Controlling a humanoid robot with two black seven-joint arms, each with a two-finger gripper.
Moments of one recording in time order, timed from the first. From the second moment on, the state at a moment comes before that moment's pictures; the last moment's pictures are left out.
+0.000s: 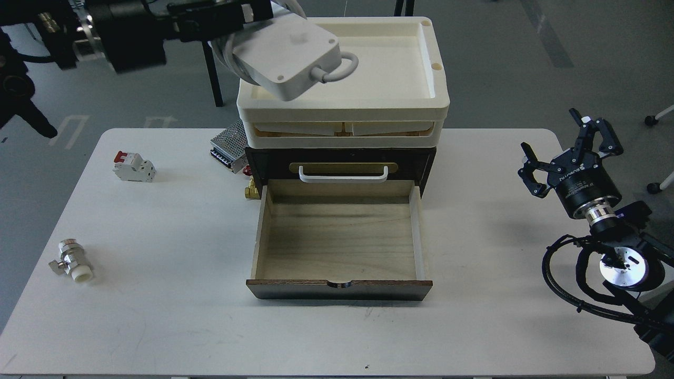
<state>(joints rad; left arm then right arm) -1.04 0.72 -0.69 -1.33 1.47 -0.49 -0.49 0.41 -0.53 0.79 1.01 0.02 0.31 0.46</state>
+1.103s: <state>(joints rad) -0.82 0.52 -0.48 -1.26 1.61 -0.47 -0.49 0.41 -0.53 0.79 1.01 0.02 0.31 0.46</state>
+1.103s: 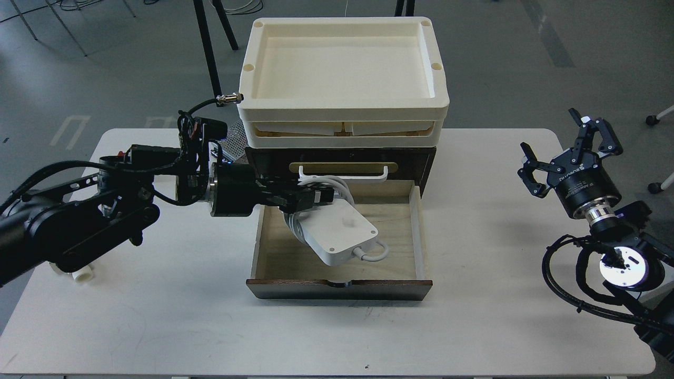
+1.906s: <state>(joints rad) -0.75 0.25 -0.48 -0.91 1.67 -0.35 -0.49 0.41 -0.53 0.79 1.01 0.02 0.31 0.46</state>
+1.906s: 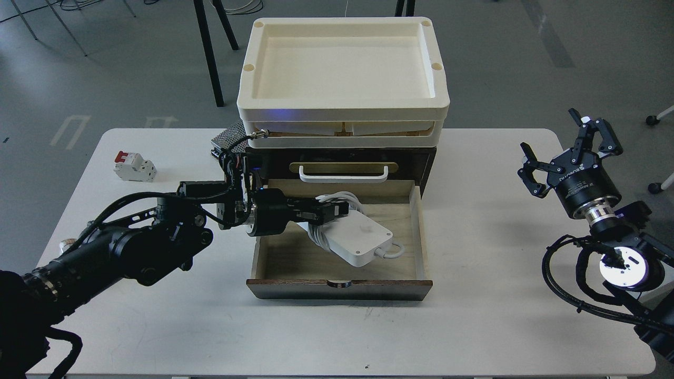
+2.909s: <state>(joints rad) -0.75 0.17 -0.37 -0.76 1.55 -0.24 -0.49 0.41 -0.53 0.79 1.01 0.02 0.31 0.46</state>
